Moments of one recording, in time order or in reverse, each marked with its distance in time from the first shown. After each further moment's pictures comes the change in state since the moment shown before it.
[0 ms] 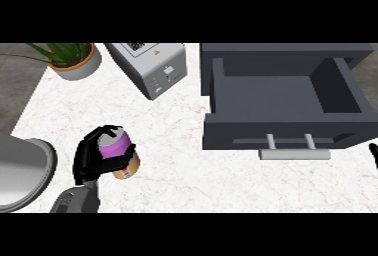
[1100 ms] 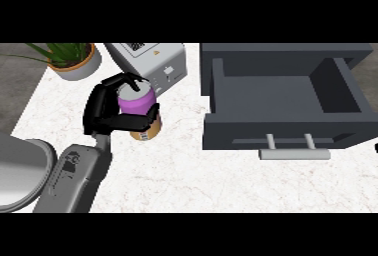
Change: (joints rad) left arm -0.260 0.001 -0.108 -0.315 -0.100 0.033 0.384; right arm -0.002 -0.007 -0.018 0.007 -0.013 -0.014 -0.012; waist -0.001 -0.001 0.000
